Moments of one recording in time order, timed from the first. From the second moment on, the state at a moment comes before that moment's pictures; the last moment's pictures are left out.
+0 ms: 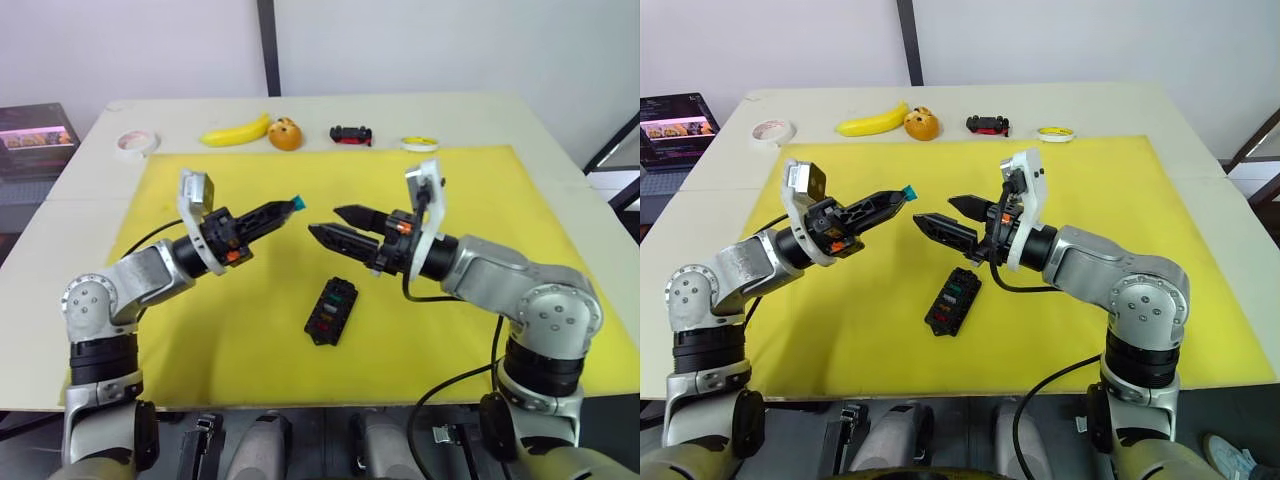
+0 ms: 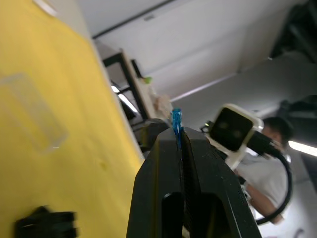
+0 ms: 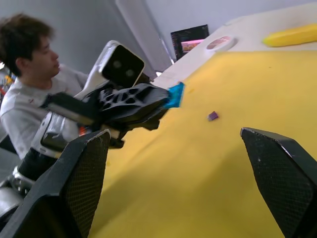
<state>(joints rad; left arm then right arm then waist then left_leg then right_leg) -0.51 0.43 0.28 -0.05 -1.94 1.17 0.00 -0.56 -0.26 -0.21 -0.50 1.23 1.22 0.10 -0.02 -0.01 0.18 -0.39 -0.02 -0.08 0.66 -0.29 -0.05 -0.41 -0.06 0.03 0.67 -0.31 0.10</state>
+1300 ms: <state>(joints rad) -0.52 0.43 0.18 -0.06 -1.95 1.08 -0.04 -0.53 -0.45 -0.05 -0.48 1.75 0.86 -0.30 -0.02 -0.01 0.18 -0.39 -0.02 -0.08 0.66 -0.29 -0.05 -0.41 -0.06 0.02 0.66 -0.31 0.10</state>
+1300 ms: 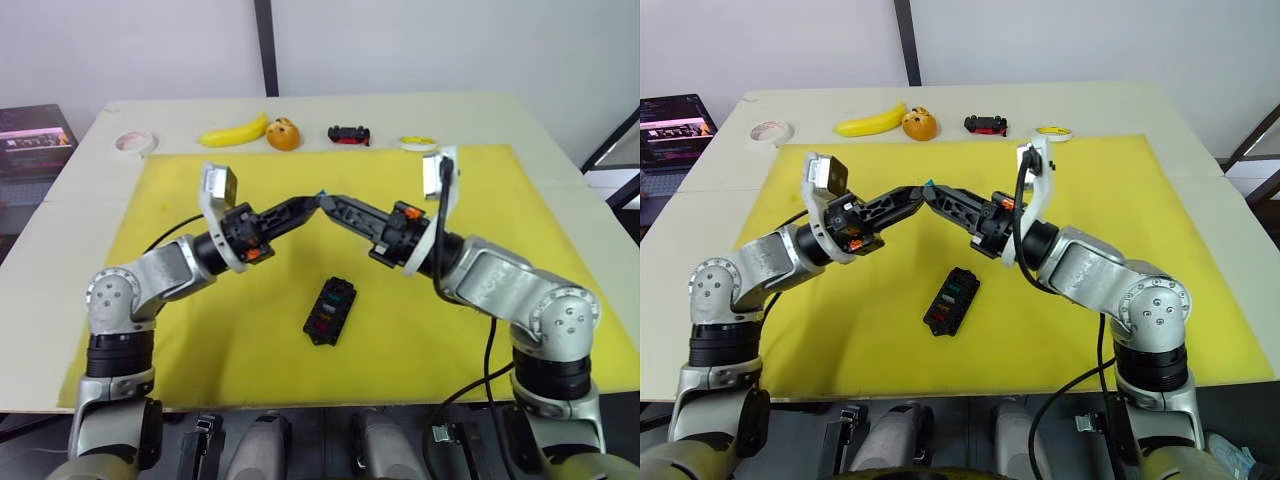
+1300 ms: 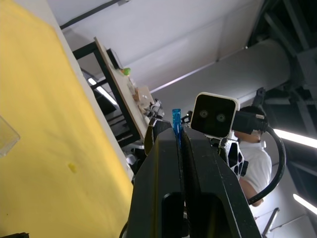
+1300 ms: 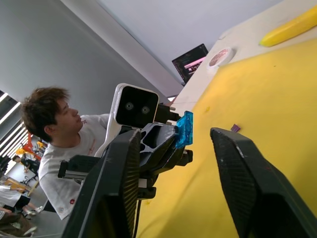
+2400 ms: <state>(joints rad) -0.52 0.43 0.17 -0.06 -1.95 1.06 -0.04 -0.53 -0.49 0.00 -0.47 1.78 0.80 -0.31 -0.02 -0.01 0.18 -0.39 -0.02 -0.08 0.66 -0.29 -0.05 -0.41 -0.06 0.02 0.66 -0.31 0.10</state>
